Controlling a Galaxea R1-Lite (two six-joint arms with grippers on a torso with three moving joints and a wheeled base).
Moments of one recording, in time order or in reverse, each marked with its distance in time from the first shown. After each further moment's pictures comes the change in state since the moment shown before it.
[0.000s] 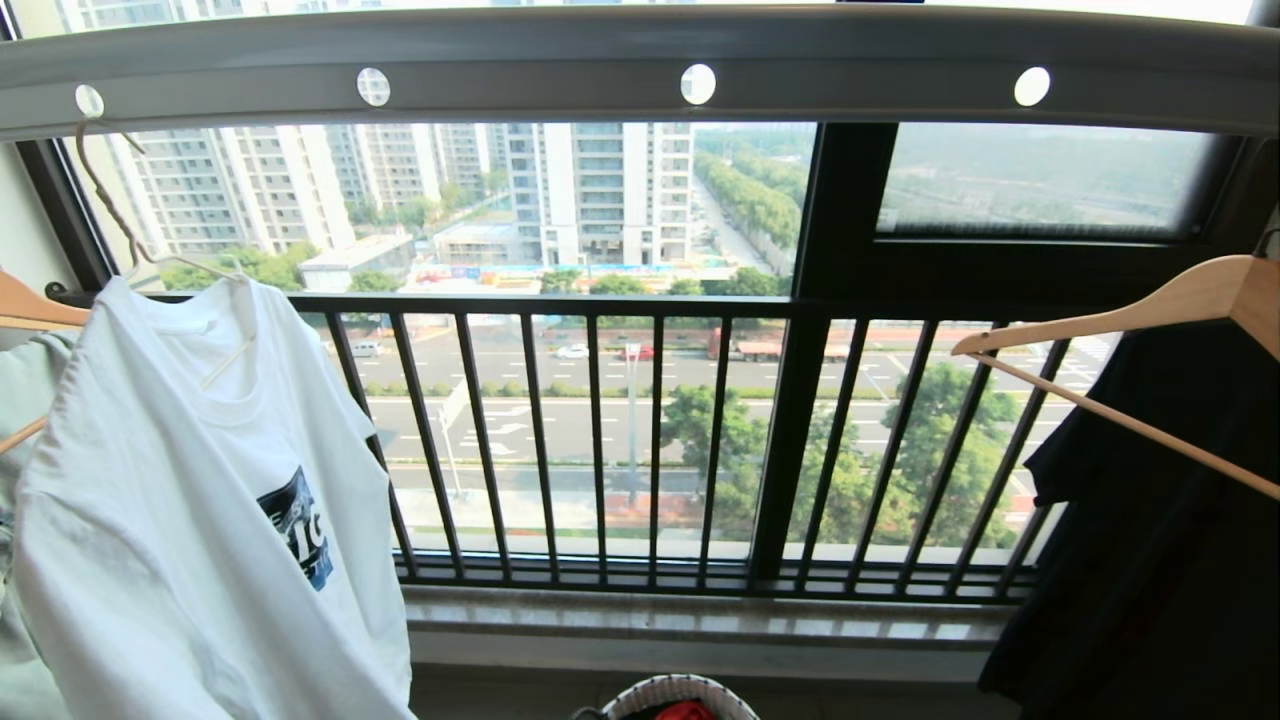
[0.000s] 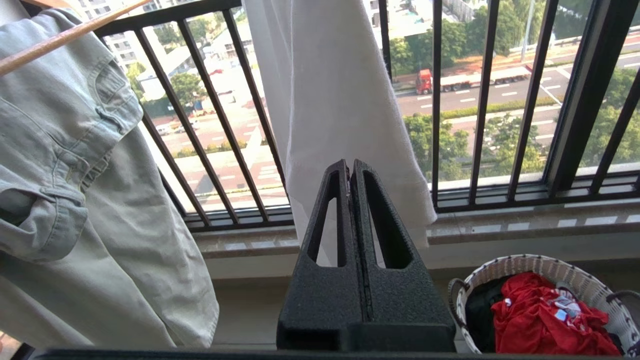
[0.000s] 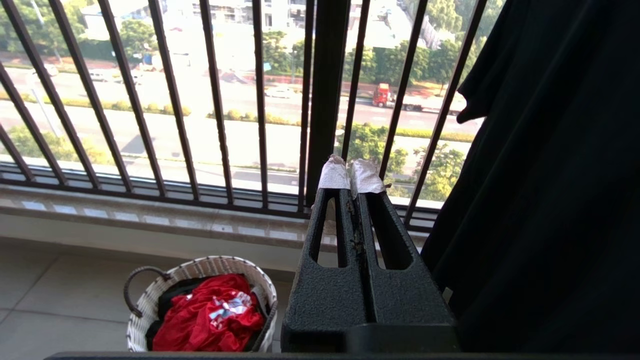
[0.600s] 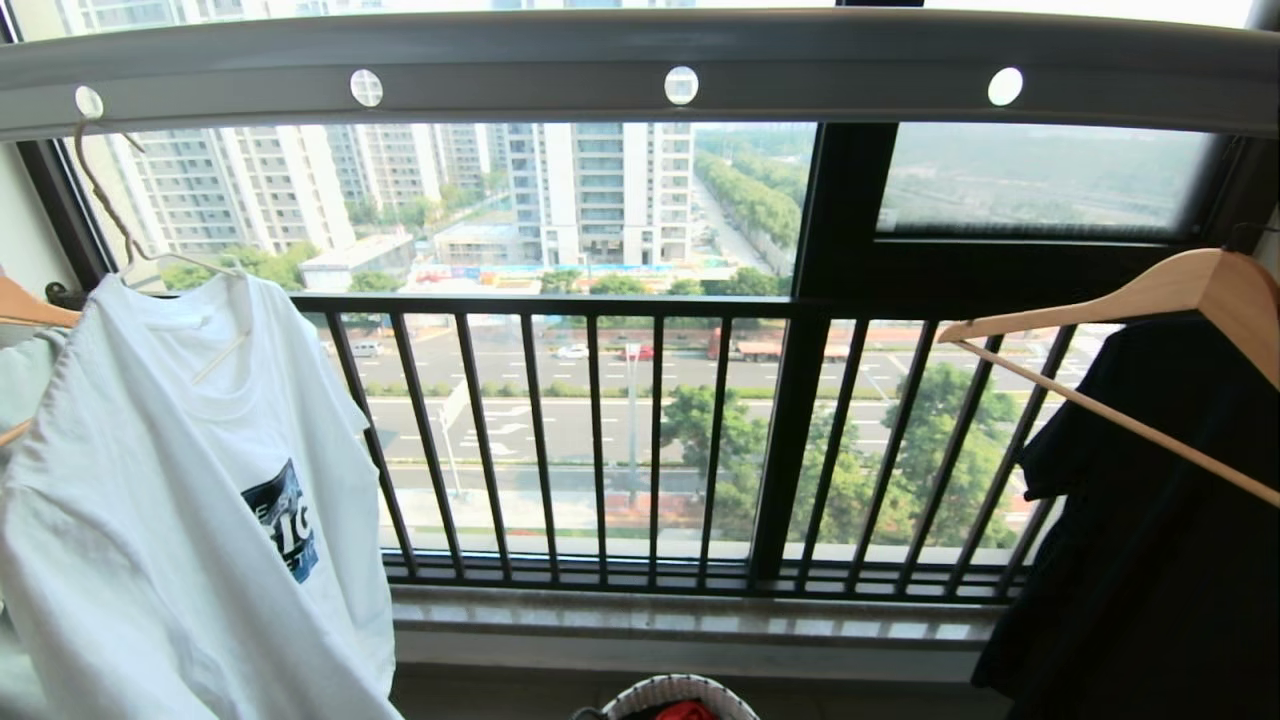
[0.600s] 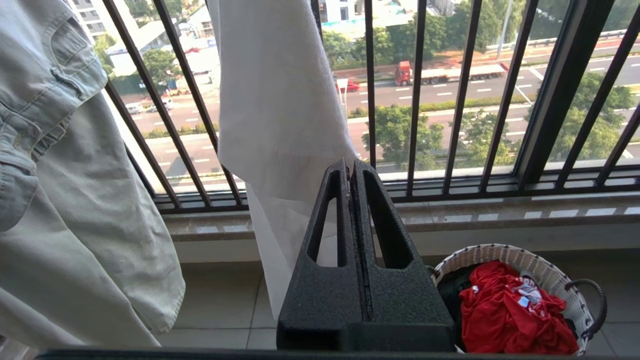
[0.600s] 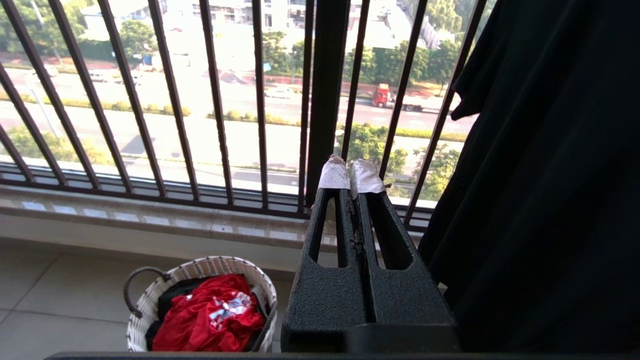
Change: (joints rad) left arm 0.000 -0.005 0.066 -0.001 -0.034 -0.078; right arm 0.000 0.000 0.000 -0.001 0.000 0.000
